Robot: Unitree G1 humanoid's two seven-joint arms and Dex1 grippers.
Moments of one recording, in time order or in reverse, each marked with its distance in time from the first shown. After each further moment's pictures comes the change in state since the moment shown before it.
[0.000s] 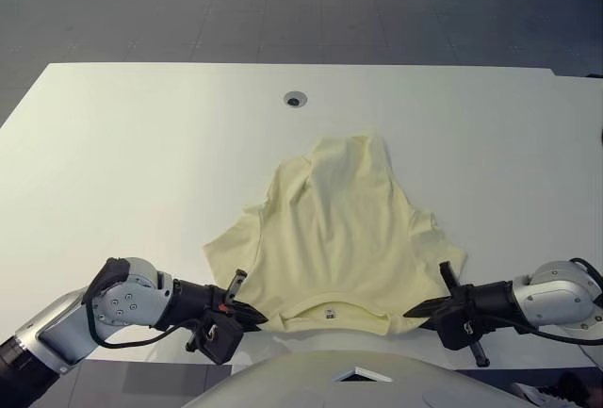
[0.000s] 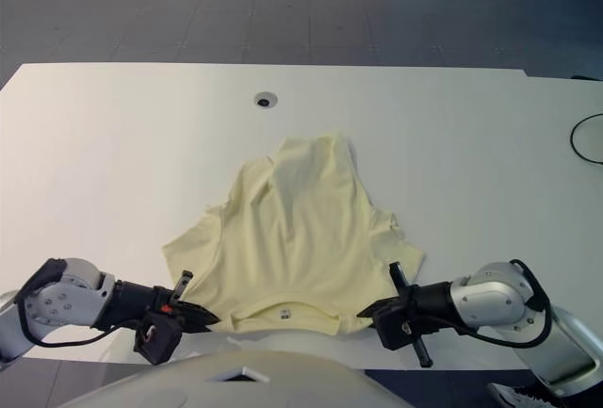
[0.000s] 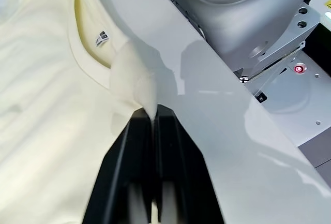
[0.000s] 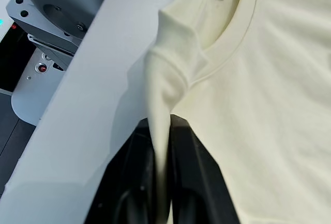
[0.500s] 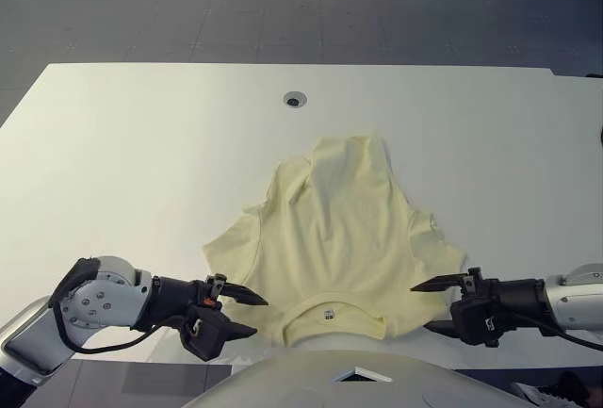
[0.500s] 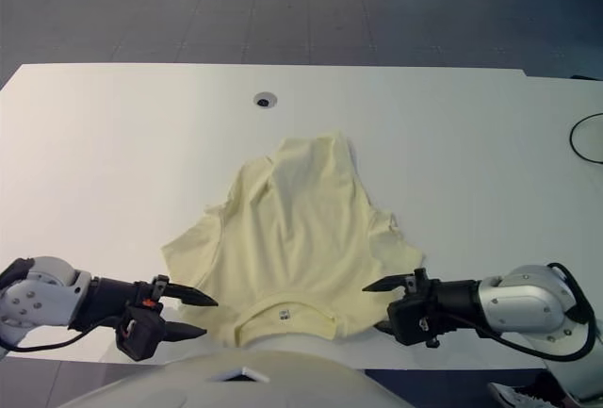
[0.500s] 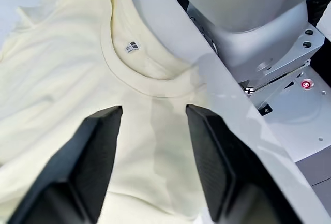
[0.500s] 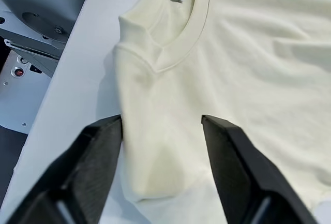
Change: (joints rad) left arm 0.118 0.028 0.185 -0.053 -0.146 0.038 -0.034; right arm 0.148 0.002 -0.242 -0.096 0.089 0.043 0.005
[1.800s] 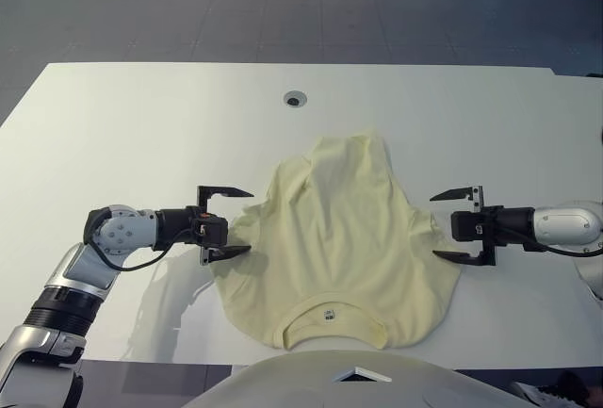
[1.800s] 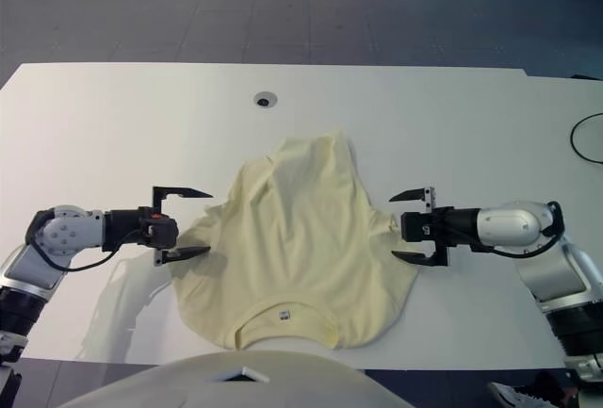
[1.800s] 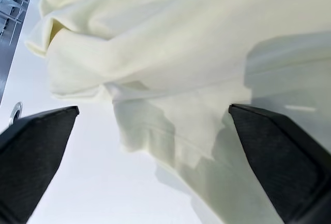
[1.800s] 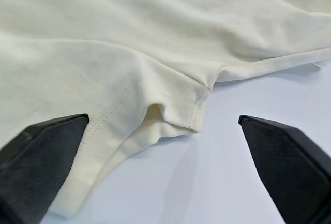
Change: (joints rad) left arm -0.439 -0.341 -0.029 0.673 0.176 -0.165 0.053; right arm -0.561 0.090 0.254 0.563 -0.183 -0.002 -0.086
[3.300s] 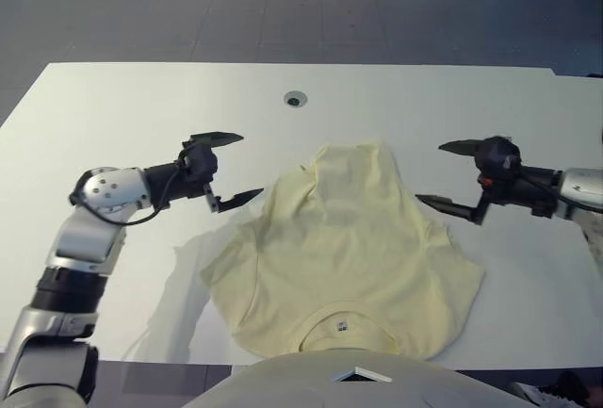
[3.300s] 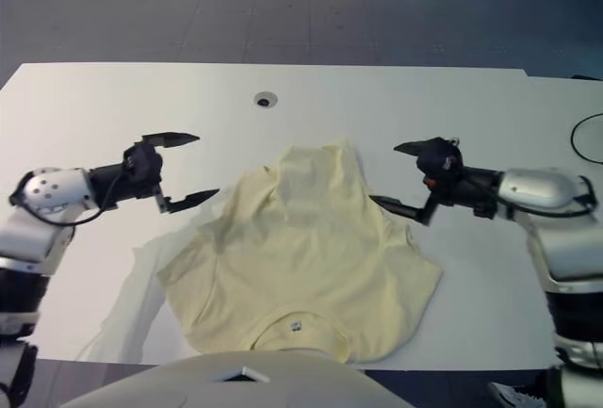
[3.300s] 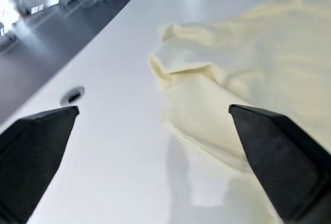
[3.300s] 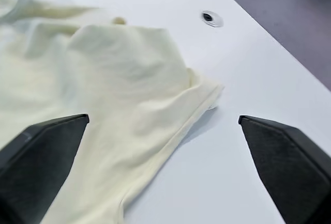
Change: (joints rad) left arm -0.234 -0.166 0.089 -0.032 -0.363 0.709 0.055; right arm -0.207 0.183 -0.142 -0.073 0.487 0.676 -0.150
